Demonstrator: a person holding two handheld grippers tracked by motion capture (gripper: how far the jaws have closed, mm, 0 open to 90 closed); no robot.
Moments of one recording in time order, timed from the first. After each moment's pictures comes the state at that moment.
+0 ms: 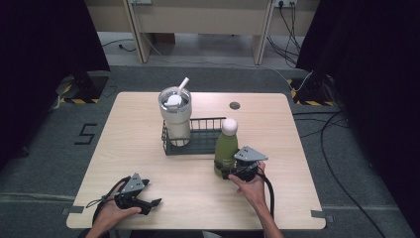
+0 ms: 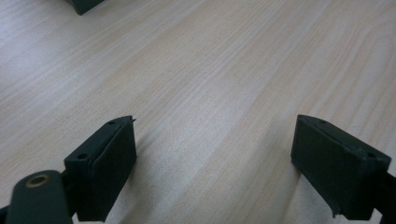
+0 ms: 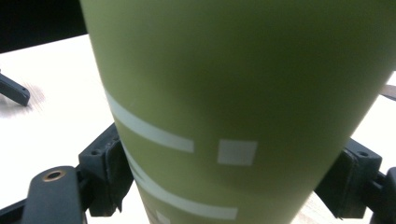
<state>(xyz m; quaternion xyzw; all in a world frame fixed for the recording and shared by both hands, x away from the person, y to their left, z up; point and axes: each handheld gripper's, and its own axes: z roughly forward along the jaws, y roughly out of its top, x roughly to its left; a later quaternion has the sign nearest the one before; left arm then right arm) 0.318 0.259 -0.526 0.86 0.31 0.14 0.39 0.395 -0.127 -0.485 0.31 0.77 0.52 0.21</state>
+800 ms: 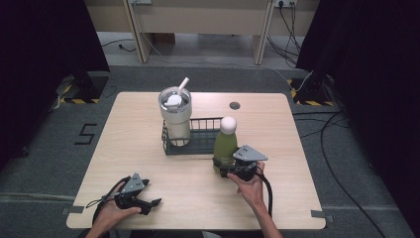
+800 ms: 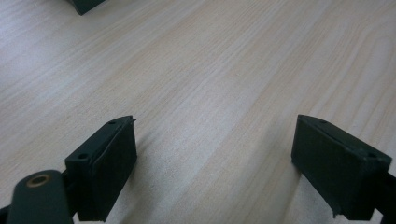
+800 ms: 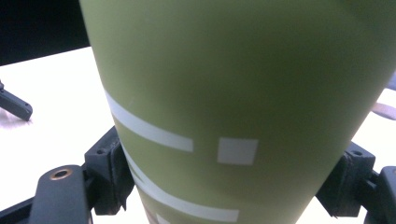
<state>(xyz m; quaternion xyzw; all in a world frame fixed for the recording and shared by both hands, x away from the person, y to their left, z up) 0.318 0.259 -0.526 0.85 0.31 0.14 0.39 0.391 -0.121 -0.472 0.30 0.76 0.53 0.23</state>
